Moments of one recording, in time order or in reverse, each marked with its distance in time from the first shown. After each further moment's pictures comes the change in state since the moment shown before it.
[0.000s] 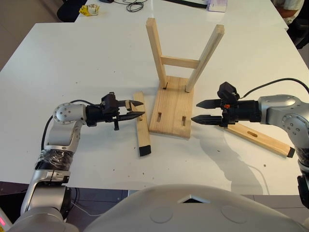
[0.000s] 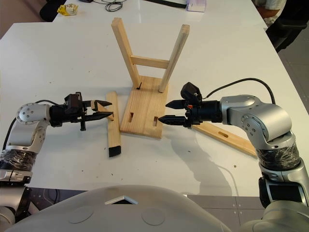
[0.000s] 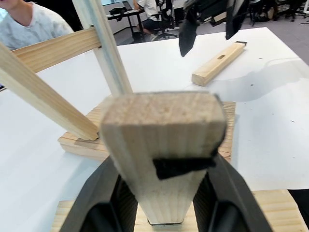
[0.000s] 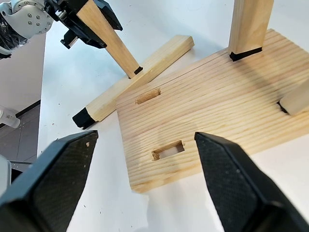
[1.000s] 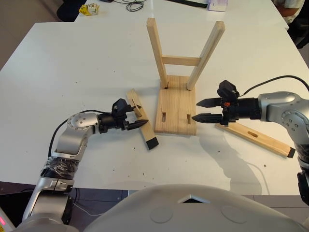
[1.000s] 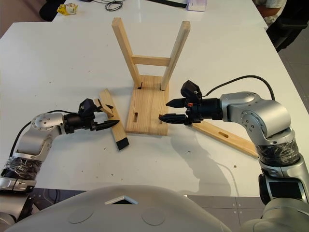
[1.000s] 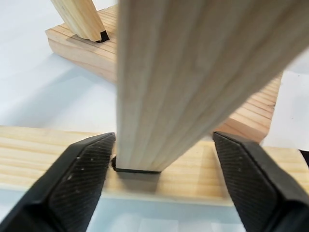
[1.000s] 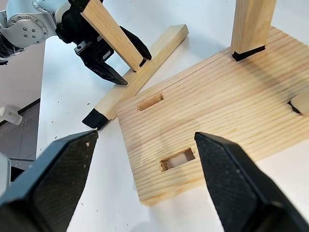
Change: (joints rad) left arm 0.073 -0.021 -0.051 -0.126 0.100 0.371 0.260; right arm -0.038 -0.001 0.022 0.038 -0.026 -0.001 0.033
